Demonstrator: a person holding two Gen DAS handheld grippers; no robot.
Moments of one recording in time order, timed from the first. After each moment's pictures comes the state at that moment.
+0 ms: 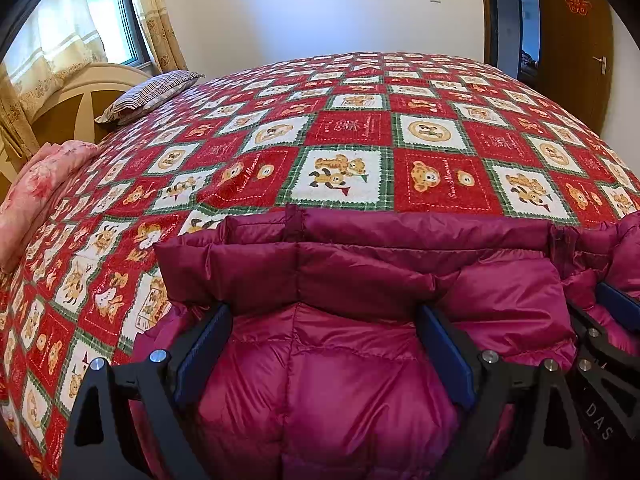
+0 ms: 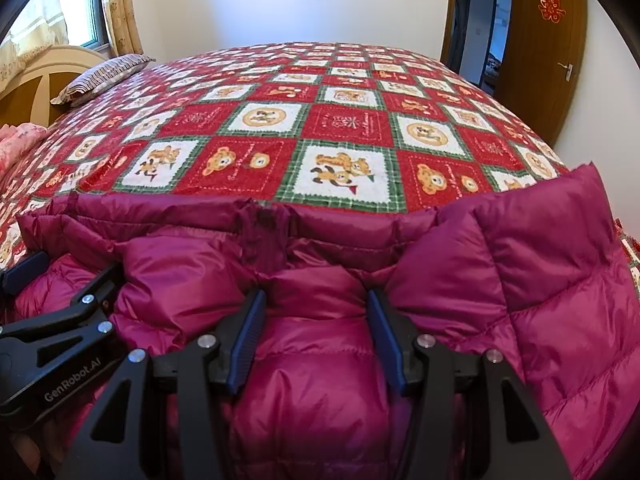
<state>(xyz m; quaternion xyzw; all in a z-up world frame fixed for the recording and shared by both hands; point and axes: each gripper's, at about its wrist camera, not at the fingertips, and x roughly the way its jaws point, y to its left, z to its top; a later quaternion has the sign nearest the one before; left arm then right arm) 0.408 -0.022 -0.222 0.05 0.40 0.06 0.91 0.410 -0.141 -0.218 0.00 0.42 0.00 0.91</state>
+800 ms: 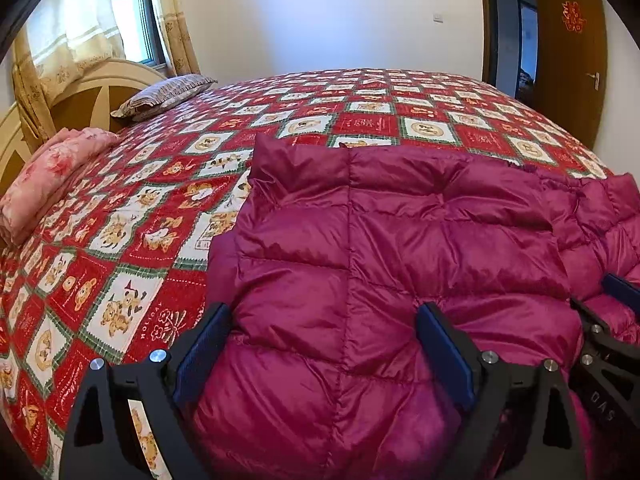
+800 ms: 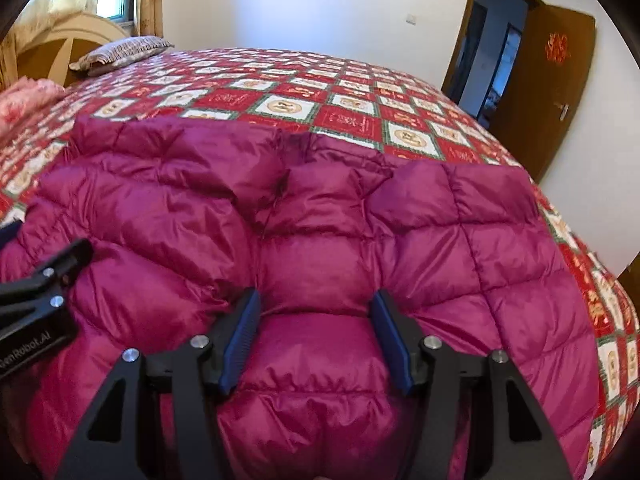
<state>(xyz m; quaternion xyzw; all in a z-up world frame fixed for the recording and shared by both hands) 0.314 0.001 -0.215 0.03 0.37 0.06 0.93 0.330 -0.119 -0.214 -0.08 0.40 -0.01 0.91</state>
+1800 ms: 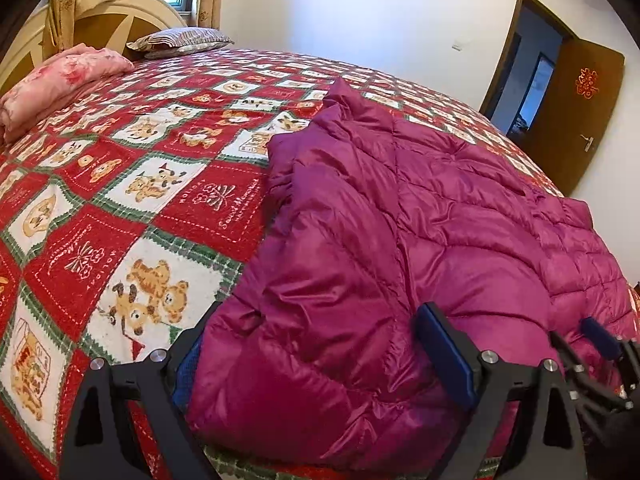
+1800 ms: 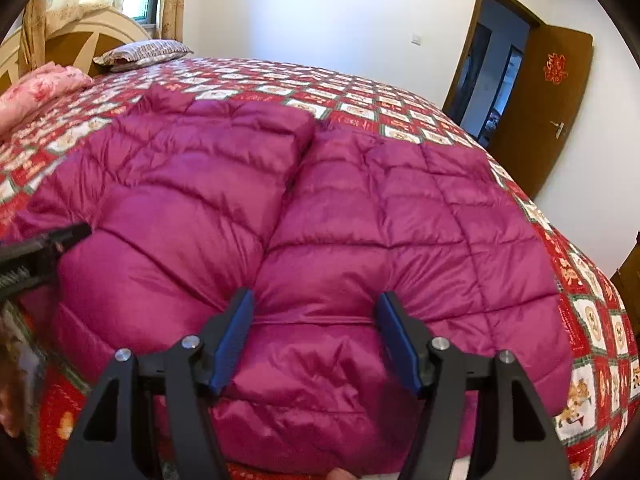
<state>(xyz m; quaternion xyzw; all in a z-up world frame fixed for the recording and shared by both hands) 0.223 0.049 -0.227 -0.11 0.38 0.01 0.92 0.238 -0.109 -0.216 -0.10 0.37 0.00 0.92</state>
